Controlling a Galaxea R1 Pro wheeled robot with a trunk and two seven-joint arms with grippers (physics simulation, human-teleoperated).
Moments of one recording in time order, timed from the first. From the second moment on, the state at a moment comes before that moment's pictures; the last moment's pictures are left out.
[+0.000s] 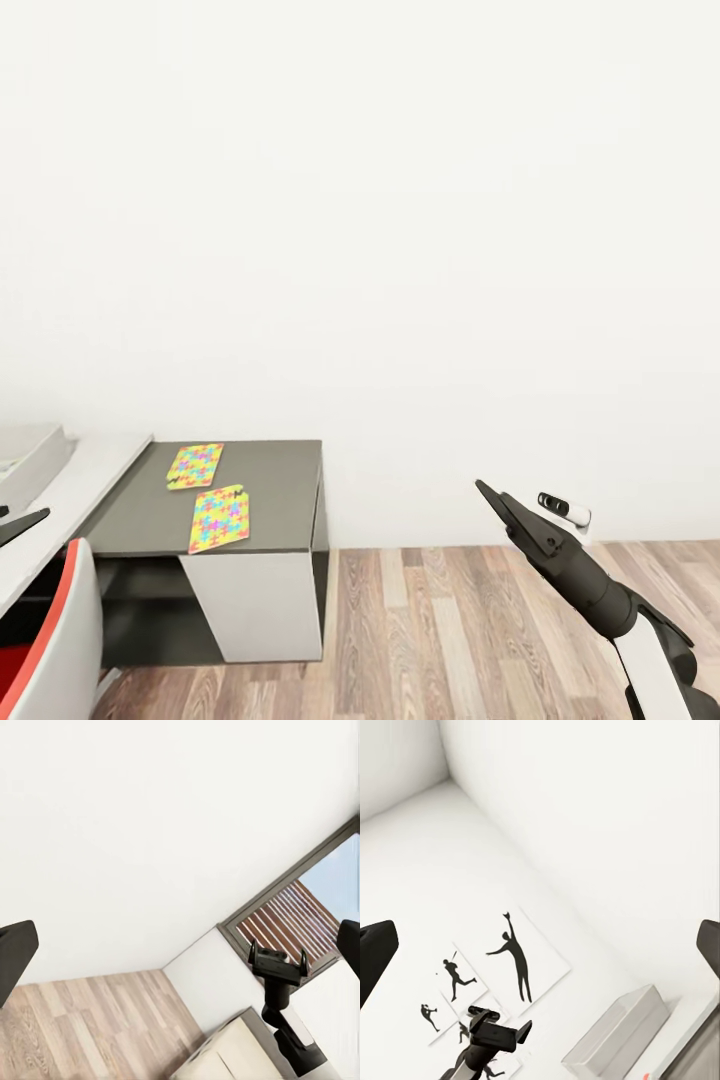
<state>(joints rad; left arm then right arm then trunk) -0.17 0.60 0.70 -1.30 0.53 1.02 -1.57 -0.15 -0.05 -0.25 -1.57 -0.88 0.62 1.12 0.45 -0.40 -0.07</state>
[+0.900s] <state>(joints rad) -0.17 0.59 0.68 -1.31 0.53 1.01 -1.57 -0.15 -0.05 -0.25 -1.57 -0.88 0.62 1.12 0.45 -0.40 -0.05</state>
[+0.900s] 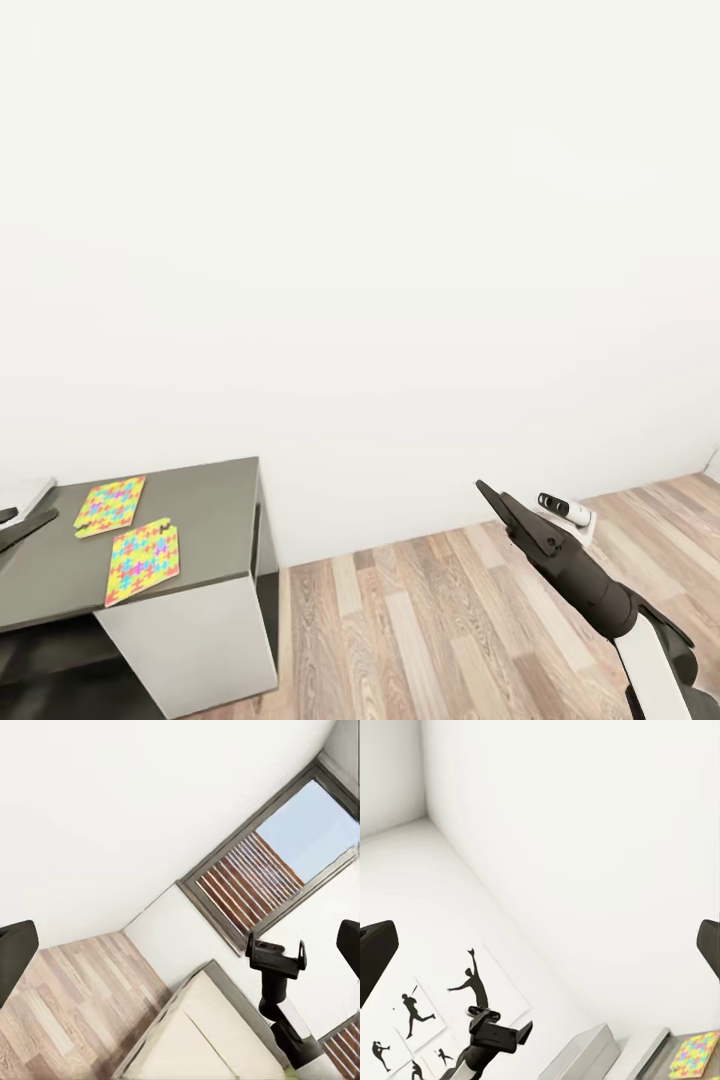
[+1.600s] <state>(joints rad) -0.19 0.53 0.43 -1.31 0.47 1.00 -1.35 -0.15 -0.05 -0.26 -1.56 -0.88 0.63 1.11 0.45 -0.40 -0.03</state>
